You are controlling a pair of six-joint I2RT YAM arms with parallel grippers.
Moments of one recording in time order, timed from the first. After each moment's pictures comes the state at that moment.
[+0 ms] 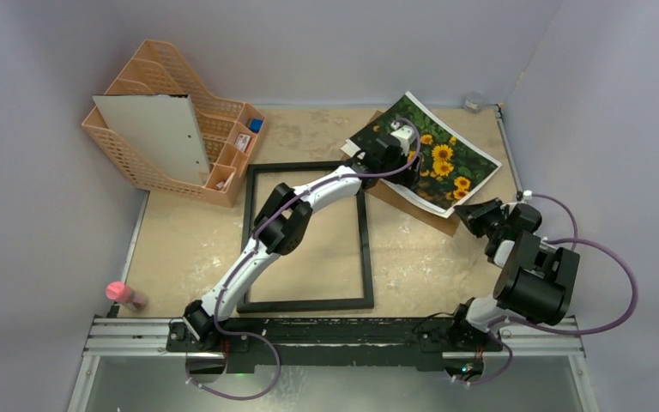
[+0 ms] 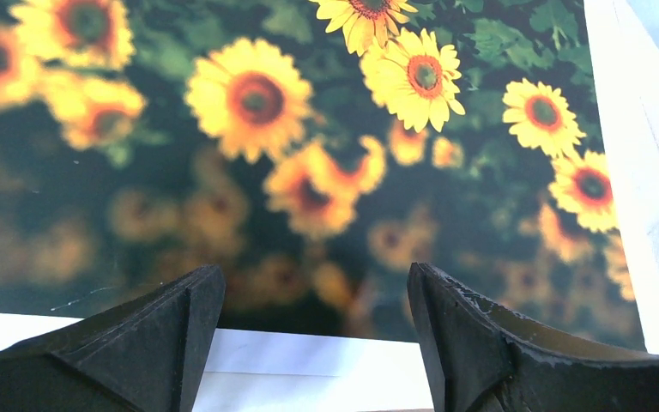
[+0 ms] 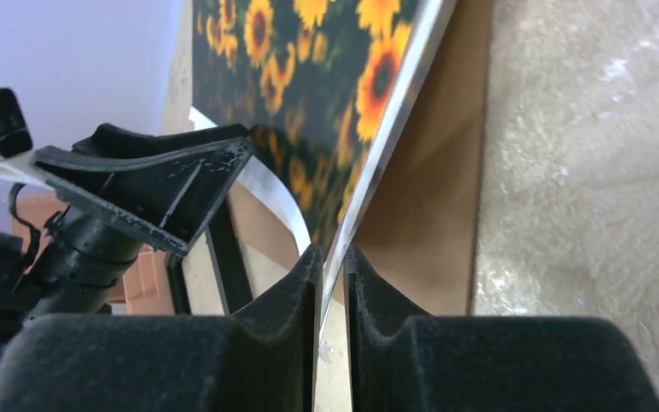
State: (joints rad) left arm -0.80 2.67 2.29 -0.13 0.10 -0.34; right arm -0.50 1.47 0.37 0.54 -0.64 0.82
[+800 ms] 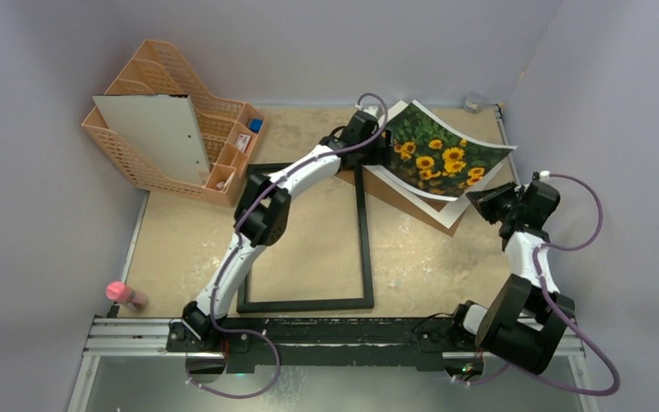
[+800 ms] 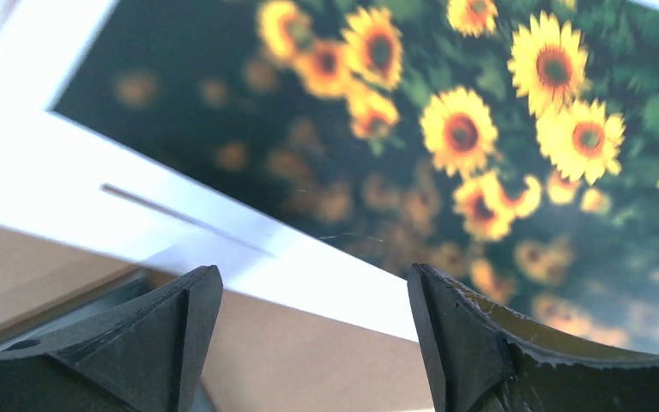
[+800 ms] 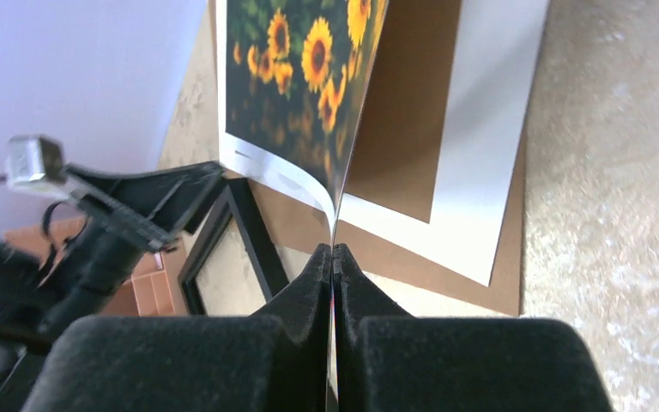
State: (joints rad) left arm -0.69 2.55 2.26 -0.33 0.07 -0.54; right arm -0.49 1.18 0.60 0.01 -0.56 0.77
